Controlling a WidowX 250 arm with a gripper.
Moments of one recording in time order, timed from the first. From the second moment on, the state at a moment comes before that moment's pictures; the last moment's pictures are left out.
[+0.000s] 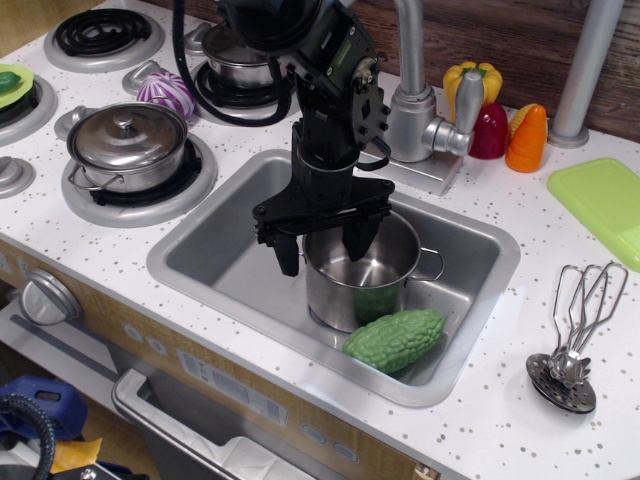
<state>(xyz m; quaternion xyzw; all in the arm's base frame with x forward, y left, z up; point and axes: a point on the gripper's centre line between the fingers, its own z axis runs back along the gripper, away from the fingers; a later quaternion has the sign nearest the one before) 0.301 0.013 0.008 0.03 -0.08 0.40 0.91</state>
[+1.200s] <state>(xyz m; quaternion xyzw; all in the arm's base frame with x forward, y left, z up) 0.311 0.011 -0.039 -0.03 -0.07 0.43 0.90</state>
